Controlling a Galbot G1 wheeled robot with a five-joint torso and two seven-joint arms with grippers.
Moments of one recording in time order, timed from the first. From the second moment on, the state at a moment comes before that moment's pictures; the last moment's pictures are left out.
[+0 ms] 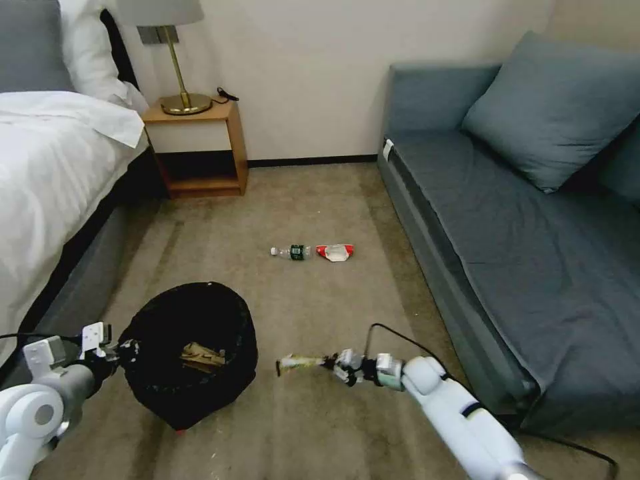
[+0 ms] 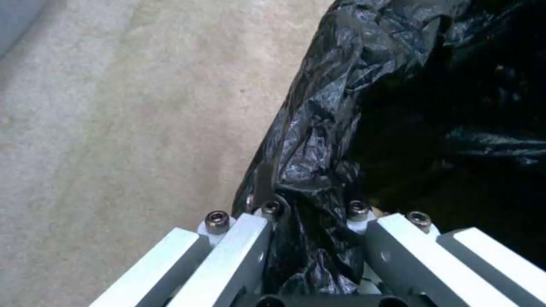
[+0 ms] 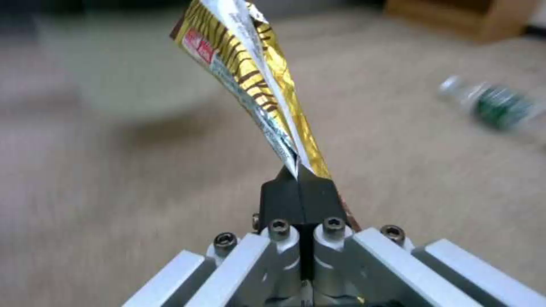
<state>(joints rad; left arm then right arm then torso) 1.56 -1.01 -0.95 -1.94 -0.99 0.74 -0.10 -0.95 1.22 0.09 1.14 0.10 0.31 -0.74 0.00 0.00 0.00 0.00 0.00</state>
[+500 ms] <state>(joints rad) 1.55 -1.03 -0.86 -1.97 -0.96 0.74 -0.10 -1.20 1.10 0.12 1.81 0.49 0.14 -0.59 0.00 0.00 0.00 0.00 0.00</state>
